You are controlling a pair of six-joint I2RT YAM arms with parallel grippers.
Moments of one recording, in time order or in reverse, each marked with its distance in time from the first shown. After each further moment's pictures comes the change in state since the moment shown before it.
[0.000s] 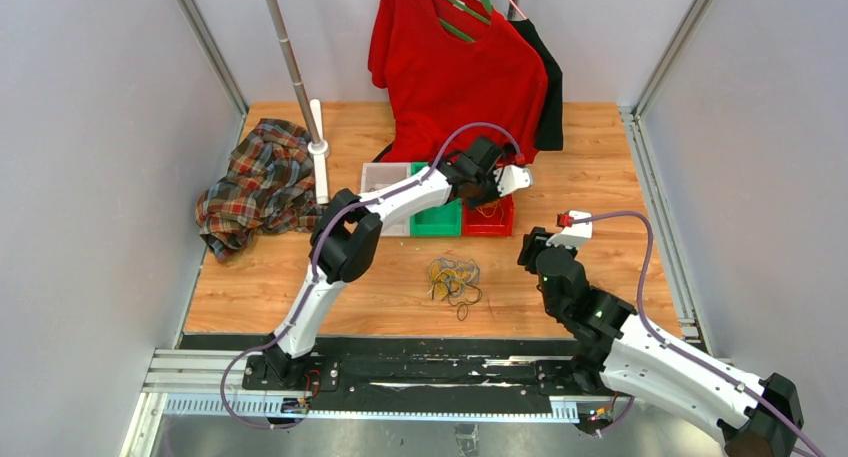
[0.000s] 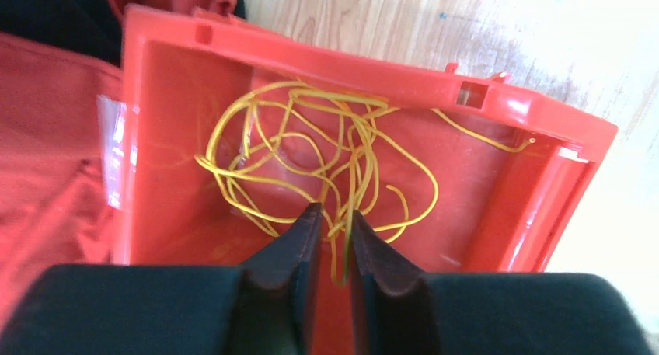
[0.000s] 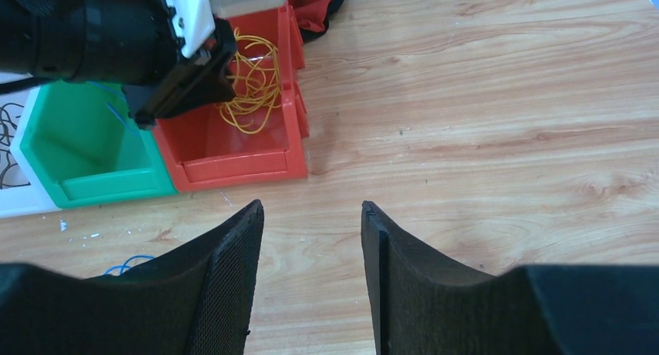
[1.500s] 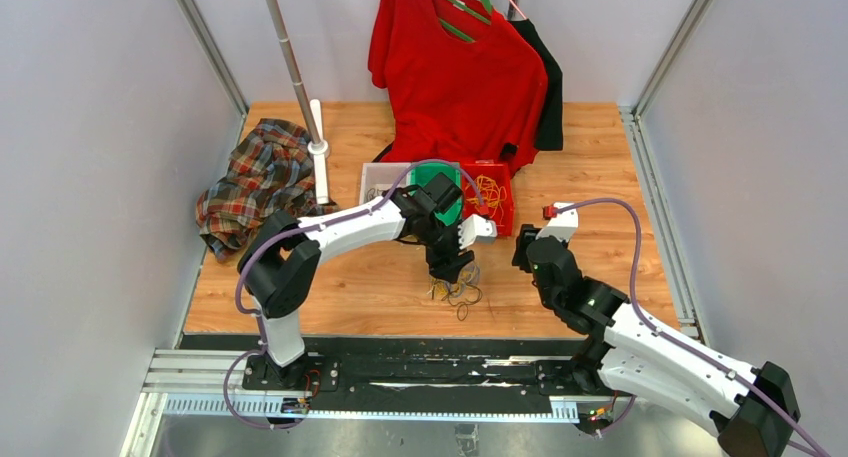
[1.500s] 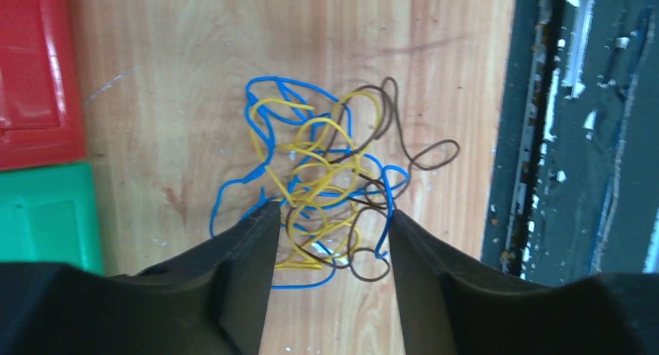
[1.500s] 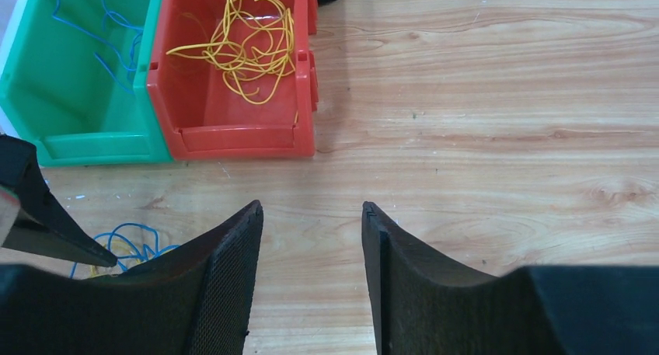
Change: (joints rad) left arm -0.025 -0.493 -0.621 -0.149 0.493 -0.089; right arm -0.031 0.104 0.065 -0.060 -0.110 -0.034
